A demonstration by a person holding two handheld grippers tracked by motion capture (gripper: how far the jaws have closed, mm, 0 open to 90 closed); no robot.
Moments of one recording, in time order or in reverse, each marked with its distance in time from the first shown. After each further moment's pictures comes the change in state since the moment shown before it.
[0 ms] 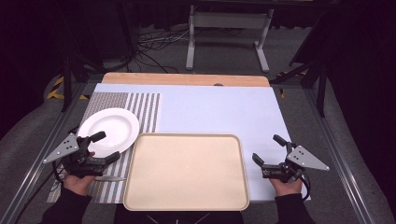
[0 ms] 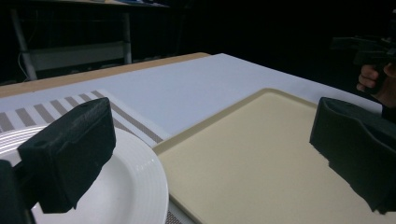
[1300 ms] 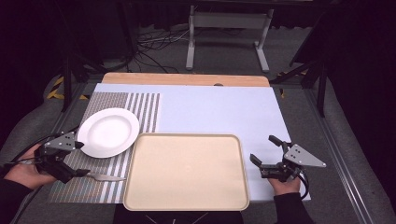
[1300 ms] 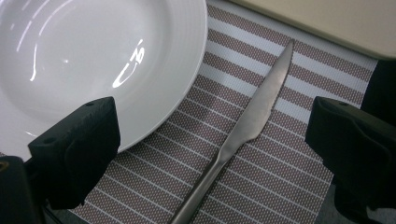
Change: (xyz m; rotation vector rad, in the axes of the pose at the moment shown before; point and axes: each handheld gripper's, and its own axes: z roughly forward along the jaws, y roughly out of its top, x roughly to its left) left arm 0.042 0.031 -0.029 0.891 -0.085 0.277; right arm -0.001 -0.002 0.006 0.037 0.055 -0.001
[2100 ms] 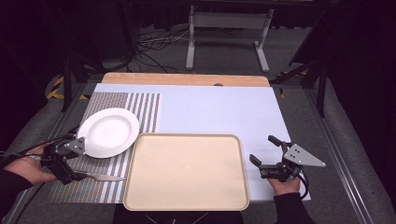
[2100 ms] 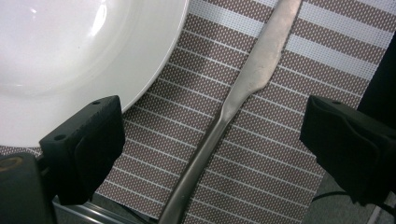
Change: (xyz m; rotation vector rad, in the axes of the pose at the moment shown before) left arm 0.003 0.012 0.014 0.280 -0.019 0.107; right arm 0.000 0.000 0.001 0.006 0.009 0.003
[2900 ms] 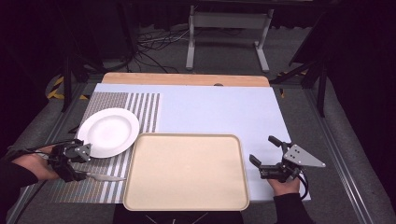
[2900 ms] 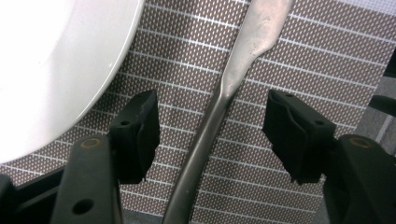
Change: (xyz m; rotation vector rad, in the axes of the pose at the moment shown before) left arm 0.010 0.003 0.025 0.182 -0.081 0.127; right arm 0.002 0.000 0.000 0.000 -0.008 0.007
